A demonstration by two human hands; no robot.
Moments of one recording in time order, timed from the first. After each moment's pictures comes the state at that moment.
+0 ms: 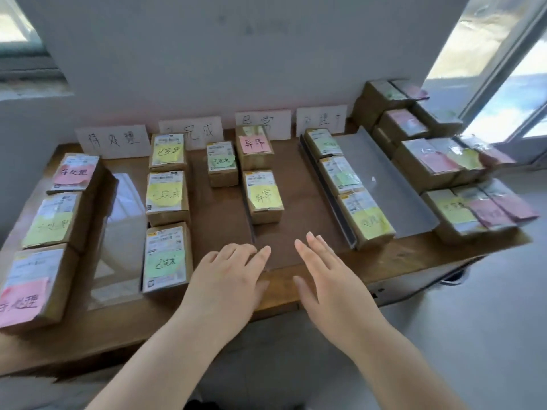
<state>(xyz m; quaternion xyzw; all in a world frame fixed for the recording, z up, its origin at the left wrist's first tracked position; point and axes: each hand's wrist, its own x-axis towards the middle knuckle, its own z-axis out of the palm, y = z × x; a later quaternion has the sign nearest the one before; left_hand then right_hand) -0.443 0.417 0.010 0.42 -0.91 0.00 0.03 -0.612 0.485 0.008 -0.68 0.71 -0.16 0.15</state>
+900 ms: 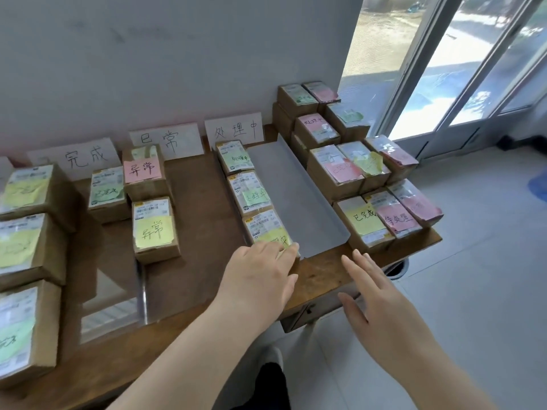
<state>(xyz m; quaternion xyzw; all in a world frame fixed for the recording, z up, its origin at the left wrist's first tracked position) -0.699 0.410 0.001 0.30 -0.95 -0.05 0.10 -0.853 0.545 -0.004 -0.56 0.80 -0.18 0.08</state>
